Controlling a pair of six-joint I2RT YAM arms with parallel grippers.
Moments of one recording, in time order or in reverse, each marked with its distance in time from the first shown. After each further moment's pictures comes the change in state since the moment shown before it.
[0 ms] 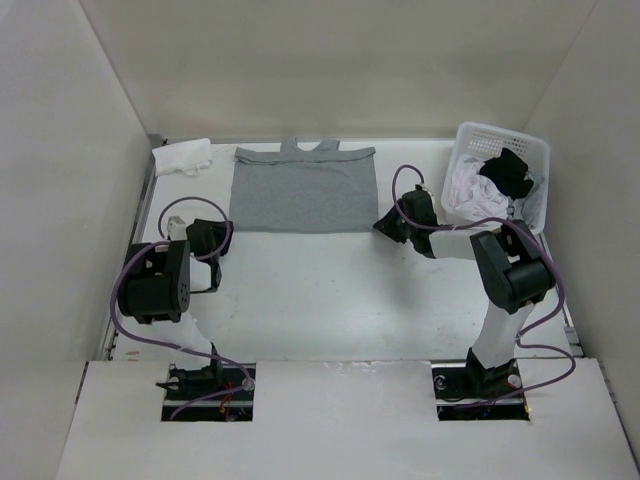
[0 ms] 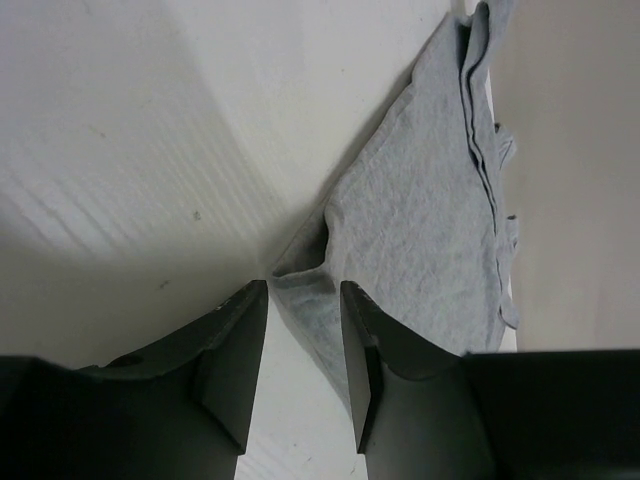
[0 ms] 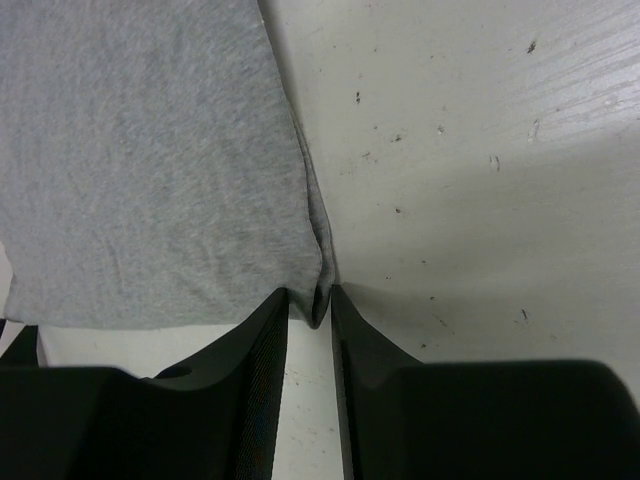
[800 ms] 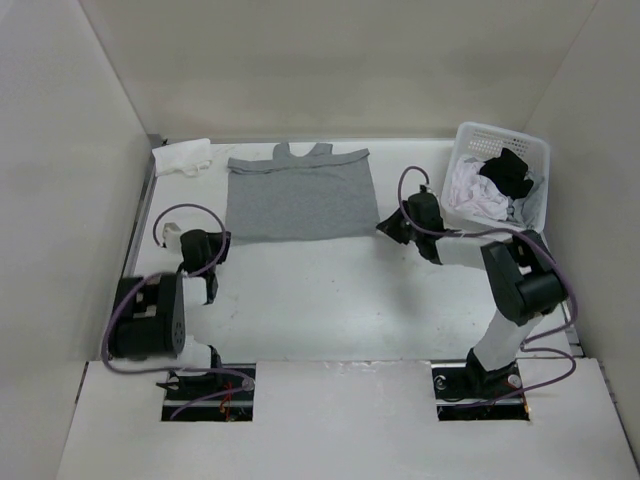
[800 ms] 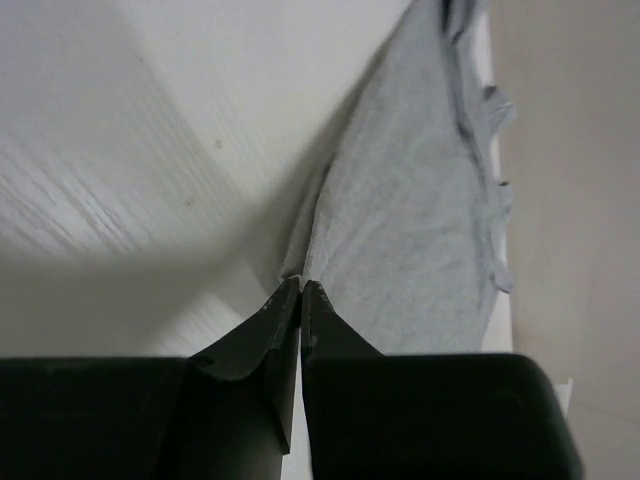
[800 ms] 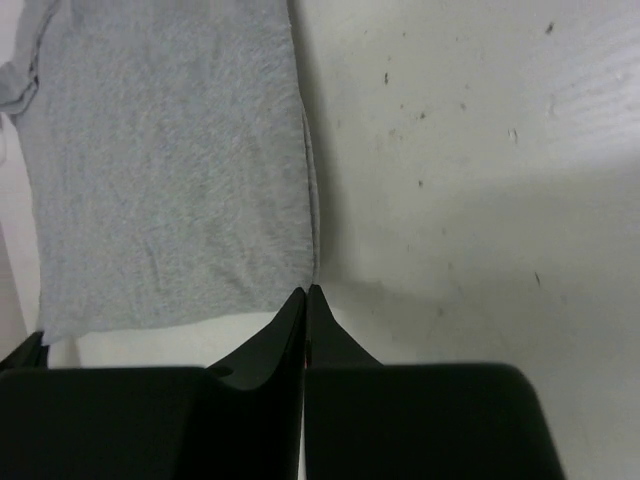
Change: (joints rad) left arm 0.003 -0.145 -0.081 -0.077 0.032 -0.008; right arm 0.000 -0.055 -0.045 0.030 -0.027 0.010
